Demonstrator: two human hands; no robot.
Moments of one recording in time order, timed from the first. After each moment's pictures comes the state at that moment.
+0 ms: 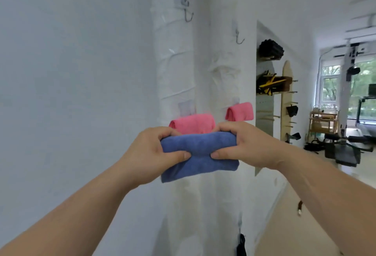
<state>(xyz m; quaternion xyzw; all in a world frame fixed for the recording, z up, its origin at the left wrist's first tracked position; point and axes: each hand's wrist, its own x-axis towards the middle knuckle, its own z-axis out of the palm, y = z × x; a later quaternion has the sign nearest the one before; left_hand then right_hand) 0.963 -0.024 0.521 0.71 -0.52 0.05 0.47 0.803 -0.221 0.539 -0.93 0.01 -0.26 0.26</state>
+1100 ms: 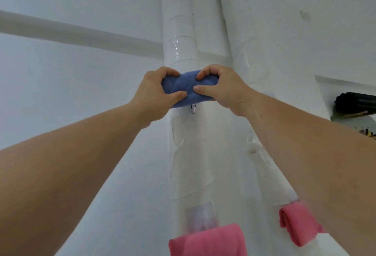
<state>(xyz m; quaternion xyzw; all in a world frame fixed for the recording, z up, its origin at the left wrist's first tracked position) 0.976 -0.124 0.811 0.65 -0.42 0.47 0.41 0.932 -0.318 0.824 -0.72 -0.27 -0.53 0.37</state>
